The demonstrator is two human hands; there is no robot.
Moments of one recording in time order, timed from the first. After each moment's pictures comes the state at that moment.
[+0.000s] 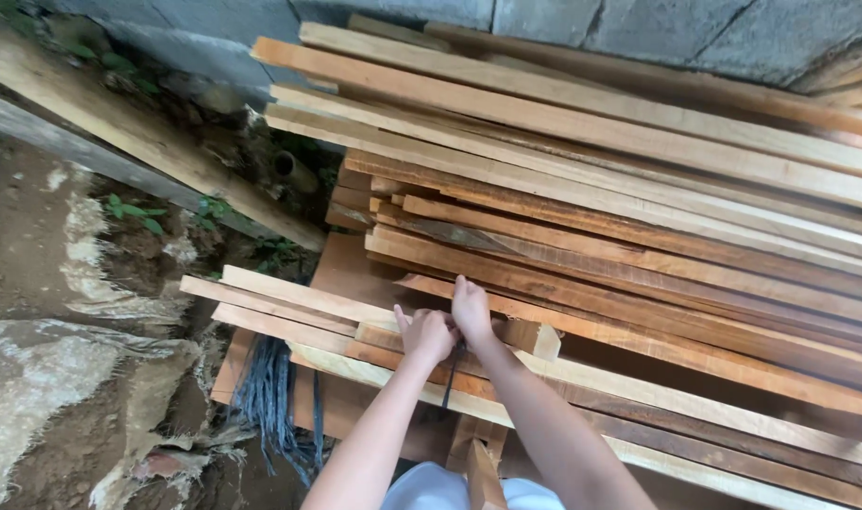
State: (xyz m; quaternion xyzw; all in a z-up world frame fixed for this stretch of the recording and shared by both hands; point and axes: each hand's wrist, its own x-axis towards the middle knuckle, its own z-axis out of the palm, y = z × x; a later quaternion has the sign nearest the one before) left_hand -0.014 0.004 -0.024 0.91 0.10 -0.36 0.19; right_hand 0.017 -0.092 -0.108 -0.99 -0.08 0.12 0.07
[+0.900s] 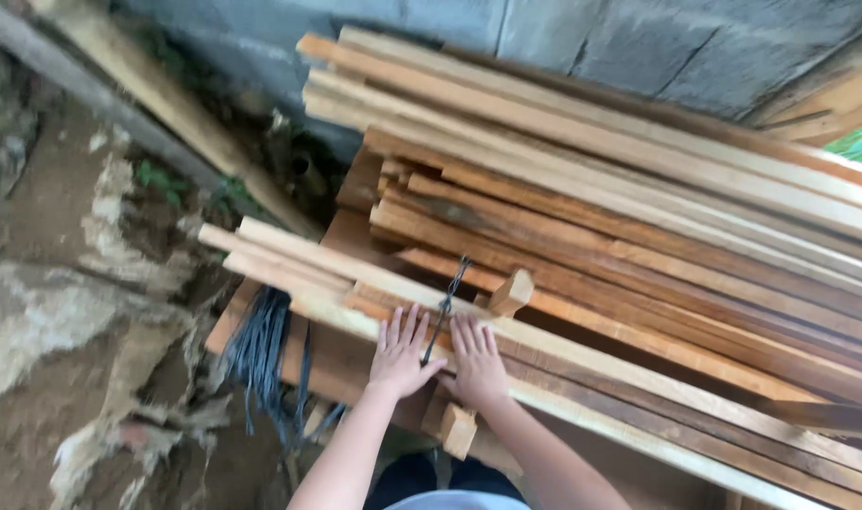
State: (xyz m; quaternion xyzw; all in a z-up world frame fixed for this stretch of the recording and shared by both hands) left_hand -0.152 0.015 0.018 0.94 -0.02 -0.32 0.11; right_hand -0.151 -0.168 -0.028 -0.96 -0.24 0.15 0.02
